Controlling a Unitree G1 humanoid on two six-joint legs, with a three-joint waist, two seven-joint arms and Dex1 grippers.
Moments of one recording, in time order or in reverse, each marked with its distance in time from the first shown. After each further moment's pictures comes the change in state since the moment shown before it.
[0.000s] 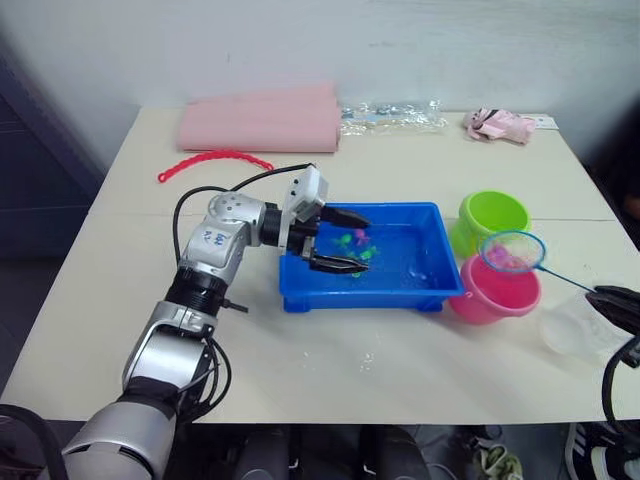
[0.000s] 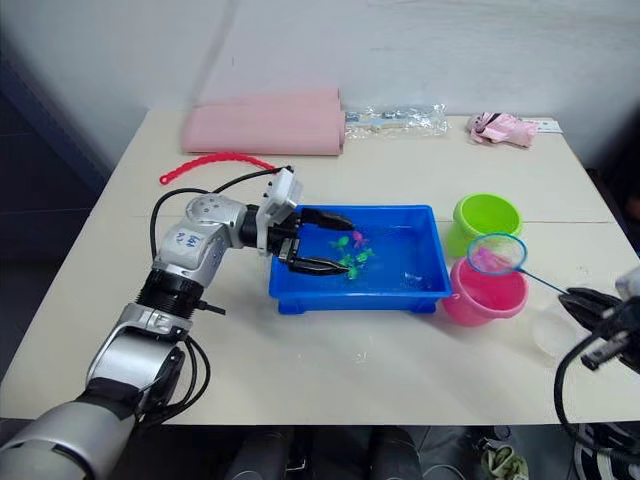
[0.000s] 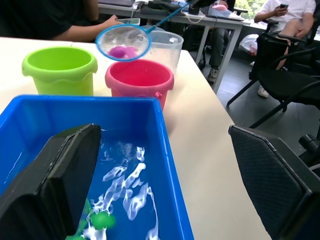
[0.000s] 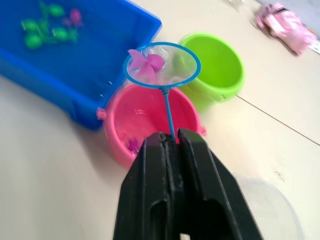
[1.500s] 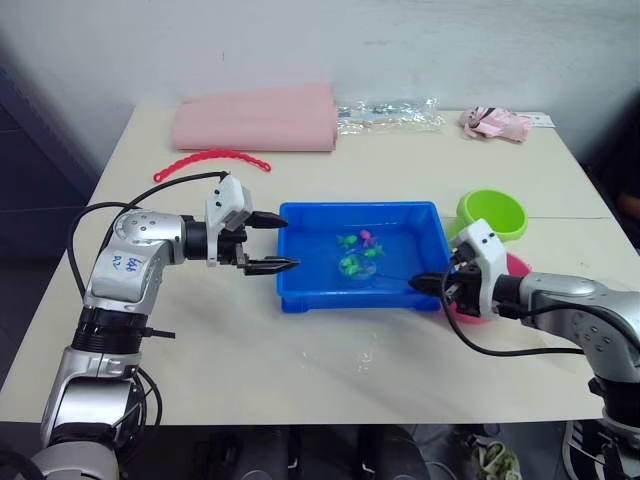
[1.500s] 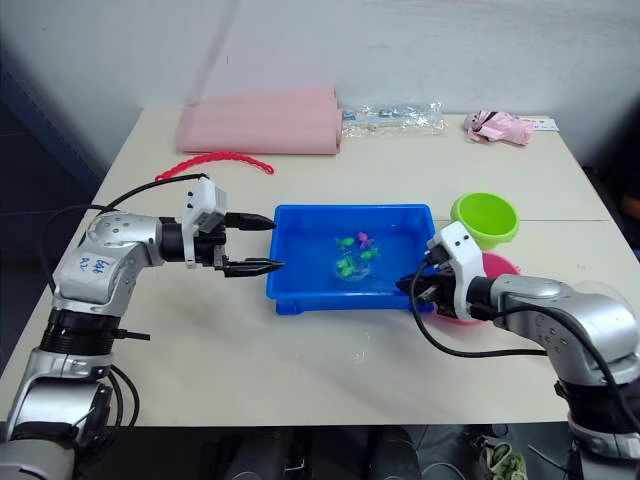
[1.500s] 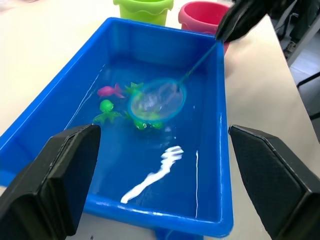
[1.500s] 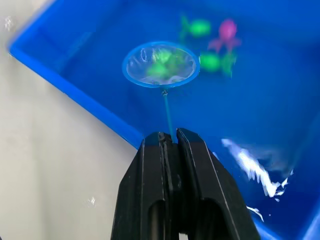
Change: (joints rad) left arm 0.296 0.324 0.139 -0.437 -0.014 0.255 0.197; right arm -0.865 0.080 1.003 0.496 0.277 0.295 -0.296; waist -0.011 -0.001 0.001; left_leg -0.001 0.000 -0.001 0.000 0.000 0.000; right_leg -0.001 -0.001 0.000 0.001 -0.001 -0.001
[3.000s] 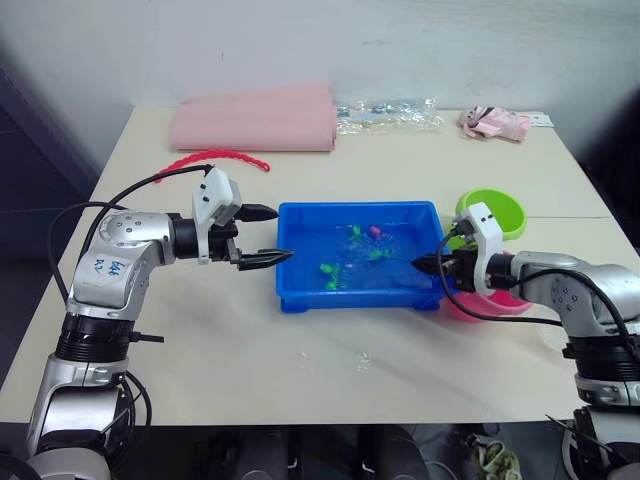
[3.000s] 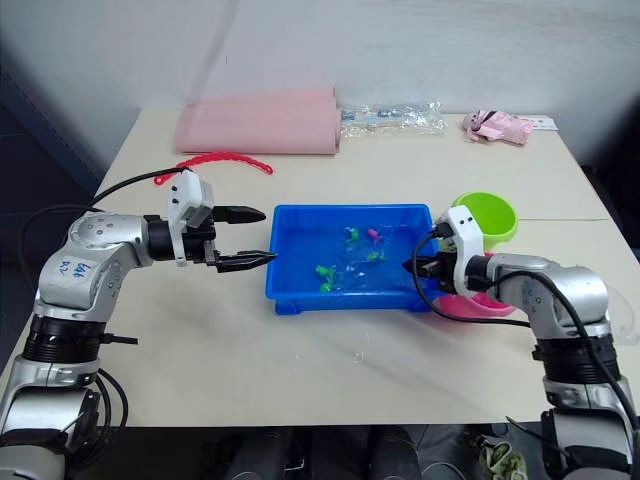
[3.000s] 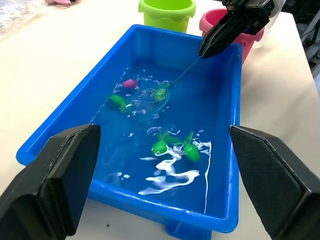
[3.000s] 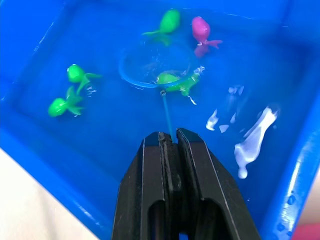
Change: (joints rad) left arm 0.024 0.037 0.029 -0.051 -0.053 0.019 0.077; right arm -0.178 0.074 0.012 0.311 -0.143 -0.038 0.079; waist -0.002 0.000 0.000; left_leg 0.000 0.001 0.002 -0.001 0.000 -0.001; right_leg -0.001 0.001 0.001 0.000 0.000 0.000
